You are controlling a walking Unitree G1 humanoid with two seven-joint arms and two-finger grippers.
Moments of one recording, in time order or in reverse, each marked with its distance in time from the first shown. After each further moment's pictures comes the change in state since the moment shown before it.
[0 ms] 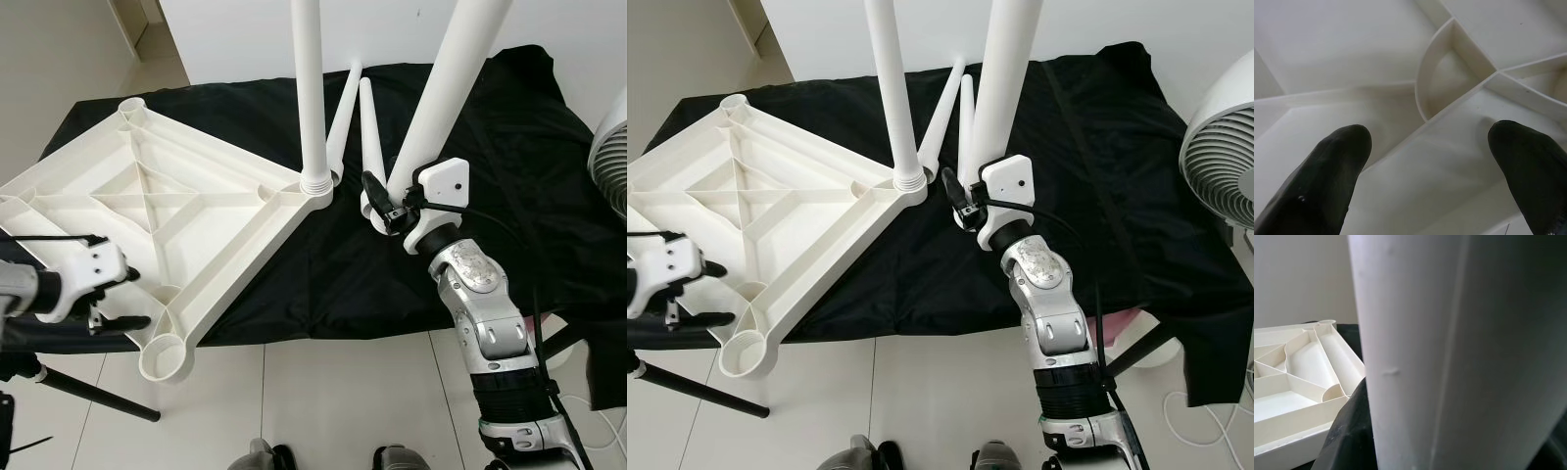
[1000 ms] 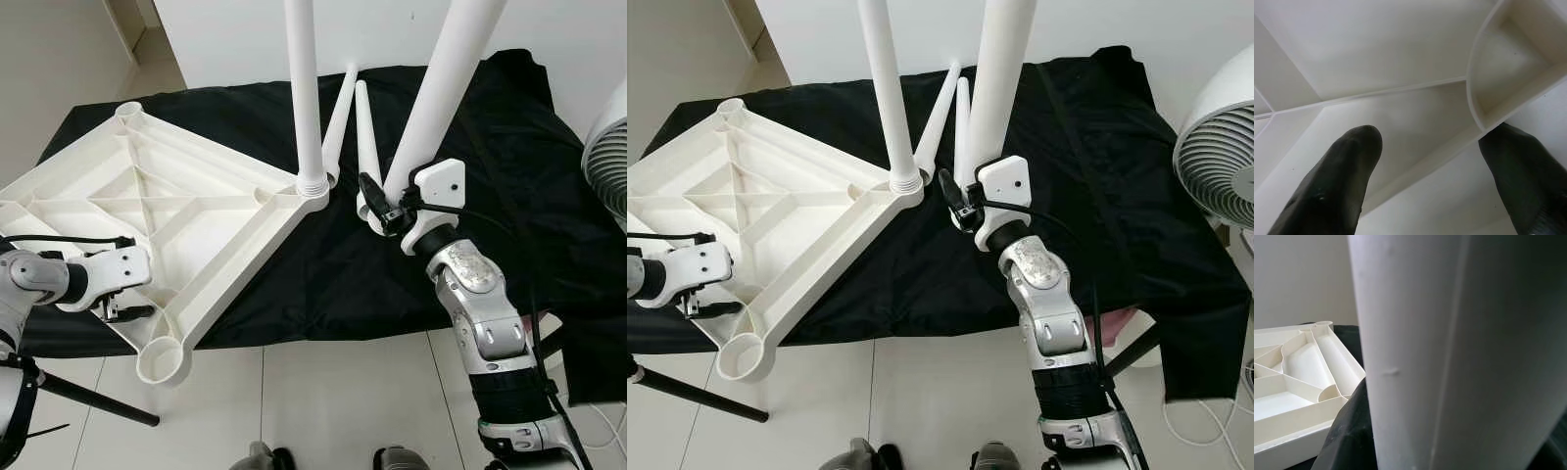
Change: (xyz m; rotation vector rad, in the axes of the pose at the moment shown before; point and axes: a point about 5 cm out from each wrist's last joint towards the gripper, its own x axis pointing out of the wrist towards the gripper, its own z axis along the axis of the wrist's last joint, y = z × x) left arm 0.019 0.009 -0.002 0.091 0.182 0.109; right arm 0.000 0.000 0.000 -0.004 0.004 0.000
